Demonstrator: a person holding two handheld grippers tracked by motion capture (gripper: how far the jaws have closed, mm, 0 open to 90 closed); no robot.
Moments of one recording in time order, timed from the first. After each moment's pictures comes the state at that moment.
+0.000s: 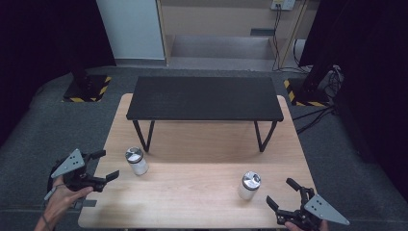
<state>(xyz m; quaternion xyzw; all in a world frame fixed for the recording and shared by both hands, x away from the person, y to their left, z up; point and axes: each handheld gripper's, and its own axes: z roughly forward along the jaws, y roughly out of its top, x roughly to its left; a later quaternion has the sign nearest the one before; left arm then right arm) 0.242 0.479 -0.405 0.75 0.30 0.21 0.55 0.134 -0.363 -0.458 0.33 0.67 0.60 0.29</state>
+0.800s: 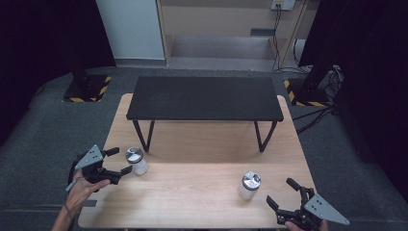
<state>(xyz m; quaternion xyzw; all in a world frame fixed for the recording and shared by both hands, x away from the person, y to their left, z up) 0.278 0.452 -0.433 0.76 0.30 0.20 0.53 0.134 -0.363 -0.458 0.33 0.67 0.60 0.29</state>
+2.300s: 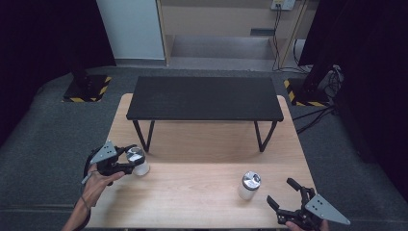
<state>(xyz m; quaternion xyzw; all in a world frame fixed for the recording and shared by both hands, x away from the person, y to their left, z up) 0.298 0.424 -0.433 0.76 0.28 0.20 0.56 0.134 -0.364 -0.458 0.33 0.67 0.60 0.29</state>
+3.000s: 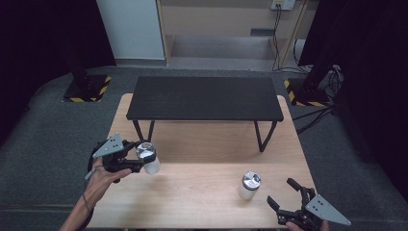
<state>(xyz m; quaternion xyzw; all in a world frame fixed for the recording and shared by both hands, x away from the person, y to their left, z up) 0.292 0.386 -0.365 0.76 0.25 0.16 0.58 0.133 -0.365 -0.458 0.33 0.67 0.60 0.29</state>
